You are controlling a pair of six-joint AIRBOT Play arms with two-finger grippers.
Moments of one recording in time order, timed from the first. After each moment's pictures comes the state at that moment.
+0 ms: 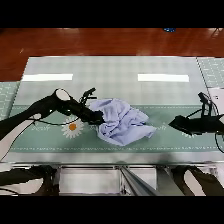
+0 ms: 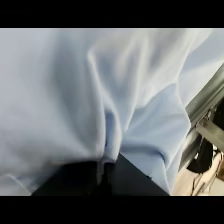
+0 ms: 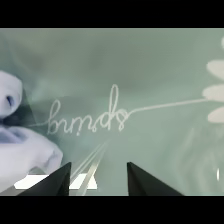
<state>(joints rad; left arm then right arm) -0.38 -1.50 0.89 0.63 -1.13 -1.19 -0.26 -0.79 0.51 -1.14 1.17 1.49</state>
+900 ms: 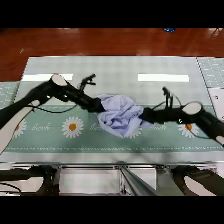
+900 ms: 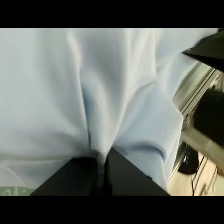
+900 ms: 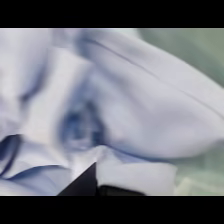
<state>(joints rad) -0.27 -1.52 1.10 0.63 -1.23 -1.14 0.15 -1.11 0.64 -0.66 0.87 1.35</state>
